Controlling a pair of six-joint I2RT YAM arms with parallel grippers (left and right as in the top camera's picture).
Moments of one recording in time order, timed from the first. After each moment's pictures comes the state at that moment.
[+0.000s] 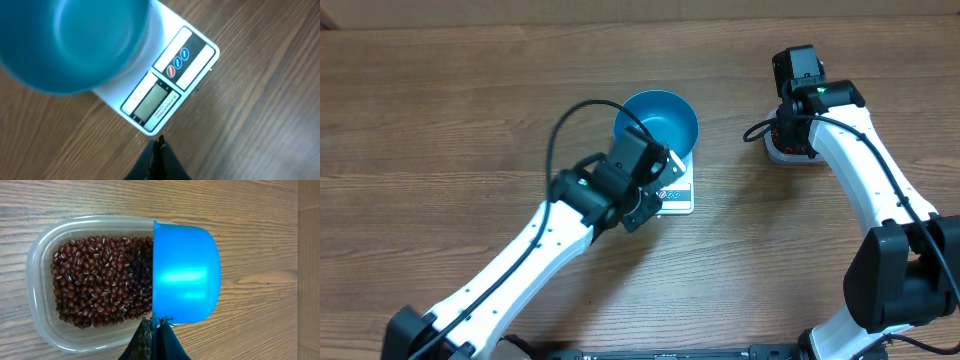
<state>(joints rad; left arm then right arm) -0.65 1.48 1.16 -0.78 -0.03 0.30 0.14 1.80 1.47 -0.93 0.53 0.04</state>
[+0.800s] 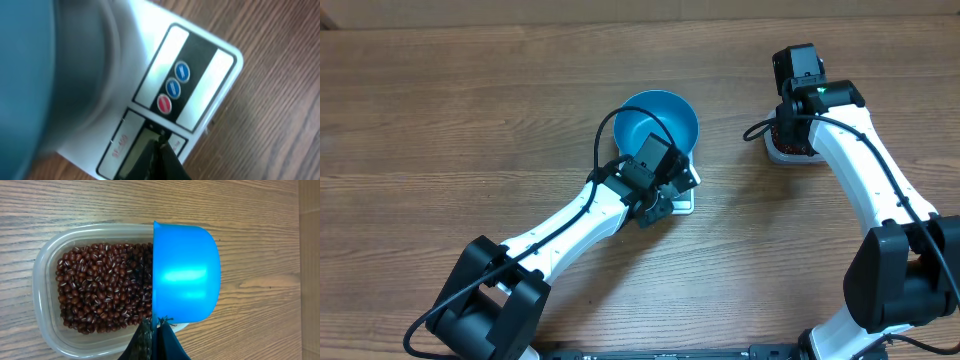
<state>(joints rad) -0.66 1.74 1.11 -0.51 -0.02 0.45 0.14 1.80 1.47 -0.90 0.53 0.04</state>
